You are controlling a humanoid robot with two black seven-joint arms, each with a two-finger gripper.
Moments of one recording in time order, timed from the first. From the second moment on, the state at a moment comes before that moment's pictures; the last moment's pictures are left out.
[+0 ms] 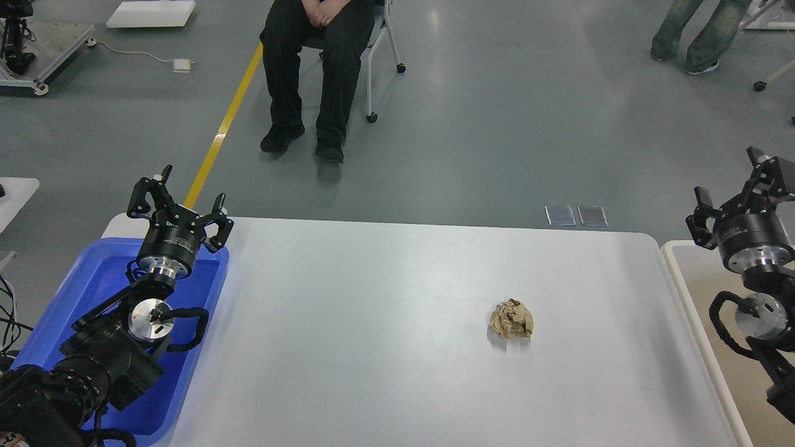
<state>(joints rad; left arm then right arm) -0.71 0.21 -0.76 -0.22 -0.11 -0.63 -0.56 0.52 -0.50 1.04 0.76 -0.30 -0.01 0.47</state>
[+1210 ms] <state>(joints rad) -0.71 0.21 -0.76 -0.22 -0.11 -0.63 -0.56 0.52 -0.55 1.03 0.73 -0.31 -0.03 0.47</state>
